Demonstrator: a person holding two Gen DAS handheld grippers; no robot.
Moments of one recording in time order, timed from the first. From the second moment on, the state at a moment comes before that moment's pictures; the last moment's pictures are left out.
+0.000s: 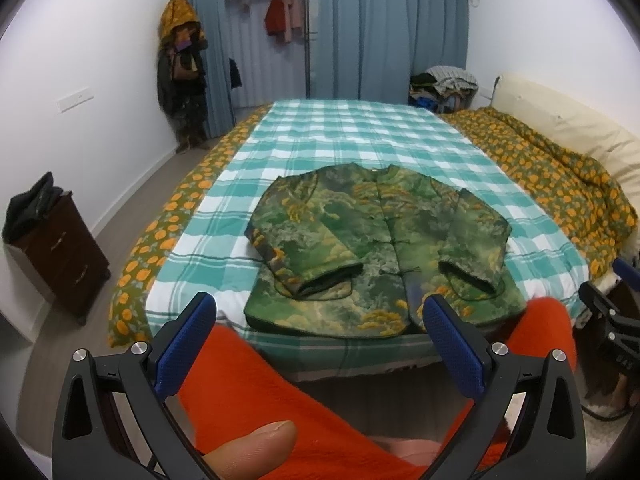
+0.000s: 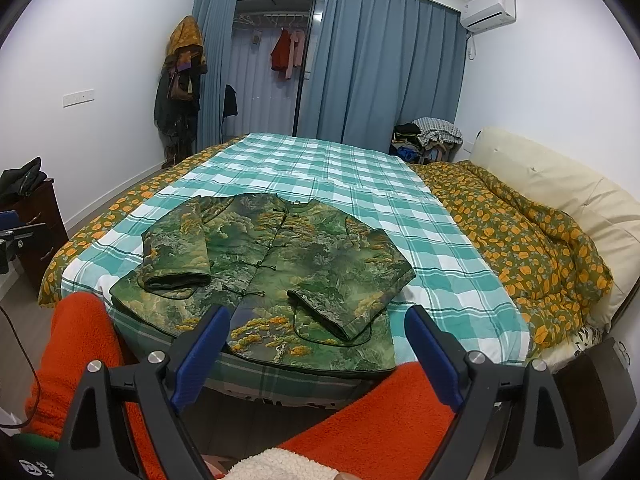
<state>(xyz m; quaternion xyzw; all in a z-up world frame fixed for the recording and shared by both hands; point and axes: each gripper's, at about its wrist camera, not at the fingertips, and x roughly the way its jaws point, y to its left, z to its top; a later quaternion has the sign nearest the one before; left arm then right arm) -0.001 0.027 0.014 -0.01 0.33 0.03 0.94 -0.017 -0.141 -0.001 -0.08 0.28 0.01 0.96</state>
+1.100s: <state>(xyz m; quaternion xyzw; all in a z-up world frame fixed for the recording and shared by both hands) -0.007 0.019 0.009 0.01 0.33 0.04 0.94 -0.017 -0.141 -0.002 -0.08 0.28 0.01 0.96</state>
